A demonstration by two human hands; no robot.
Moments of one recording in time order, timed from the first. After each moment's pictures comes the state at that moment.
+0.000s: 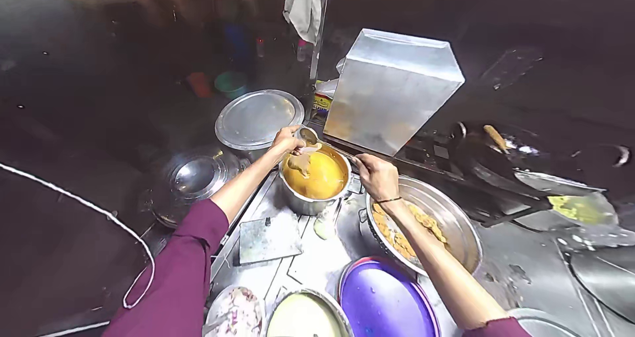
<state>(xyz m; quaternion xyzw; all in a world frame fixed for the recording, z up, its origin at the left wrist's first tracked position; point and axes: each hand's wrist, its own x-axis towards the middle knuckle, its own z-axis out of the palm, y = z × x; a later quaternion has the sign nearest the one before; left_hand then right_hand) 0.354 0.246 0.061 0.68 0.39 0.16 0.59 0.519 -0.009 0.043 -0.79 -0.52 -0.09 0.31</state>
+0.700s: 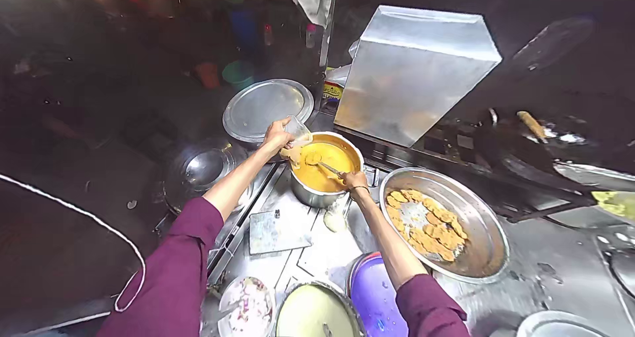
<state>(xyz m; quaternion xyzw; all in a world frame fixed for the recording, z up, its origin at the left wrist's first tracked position) 0.316 0.275 0.044 0.72 0.43 0.18 0.51 0.509 0.063 -0.107 -0.87 -0.14 0.33 0.35</state>
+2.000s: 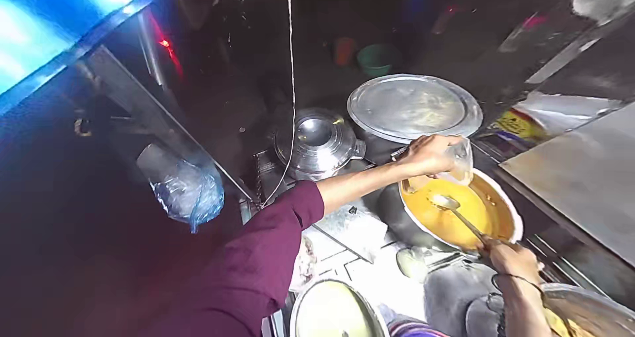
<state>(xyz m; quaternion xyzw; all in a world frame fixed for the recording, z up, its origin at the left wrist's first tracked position) 0.287 0.196 0.095 0.74 0.41 0.19 0.50 0.500 0.028 -0.071 -0.84 -0.26 0.32 0.34</state>
